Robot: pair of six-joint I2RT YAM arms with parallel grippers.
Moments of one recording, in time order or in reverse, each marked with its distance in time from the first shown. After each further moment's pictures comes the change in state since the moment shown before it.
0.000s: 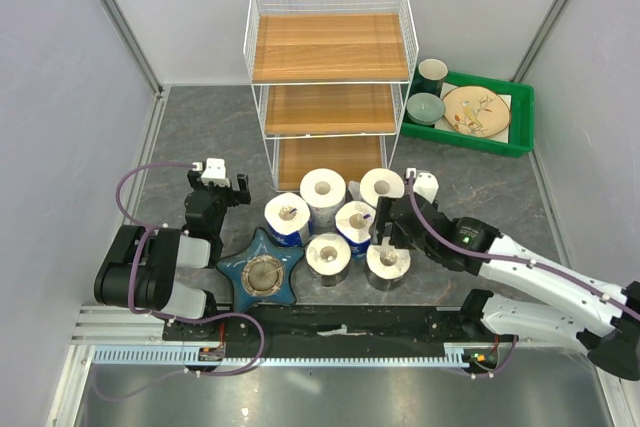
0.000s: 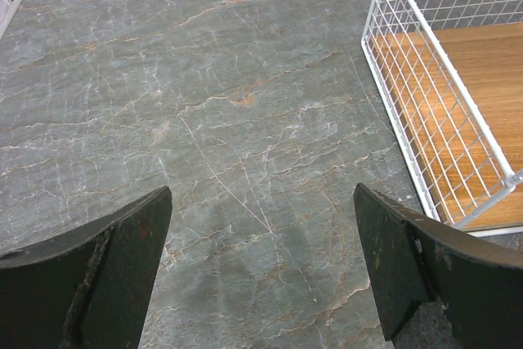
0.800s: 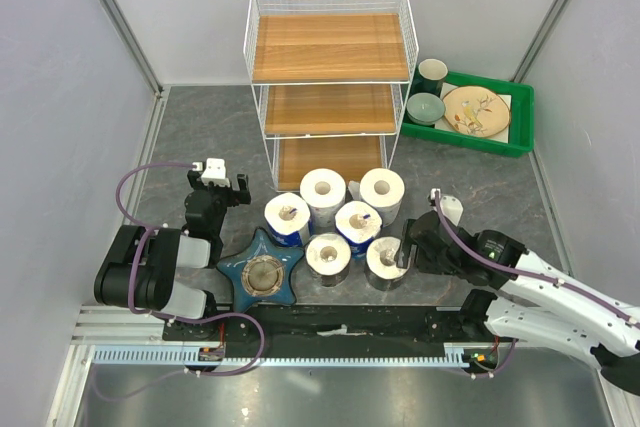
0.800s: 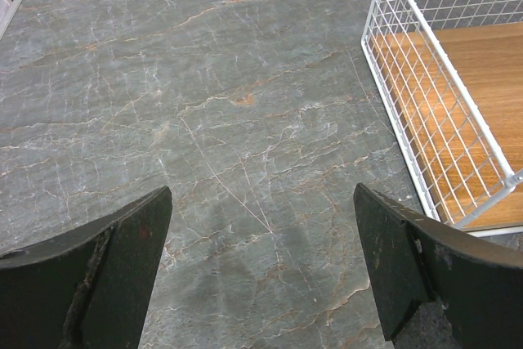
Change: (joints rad) left arm 0.000 0.000 0.000 0.000 0.000 0.000; right arm 0.009 -0.182 -0.038 -0.349 -0.089 0.162
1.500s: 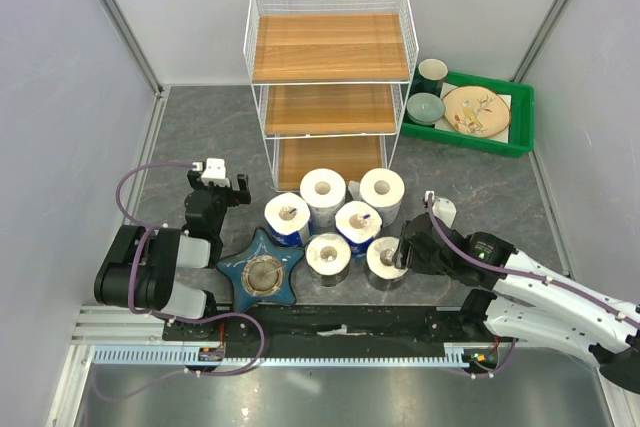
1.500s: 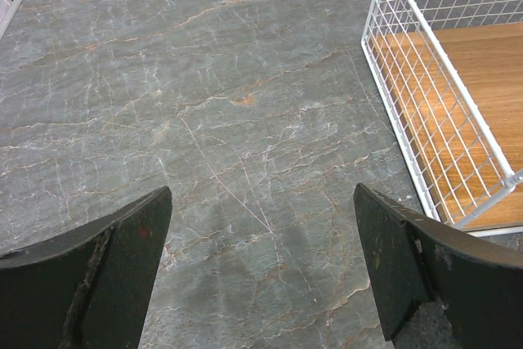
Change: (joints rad) left arm 0.000 0.000 0.000 0.000 0.000 0.000; right arm 0.000 0.018 -0.077 0.113 -0.006 0.011
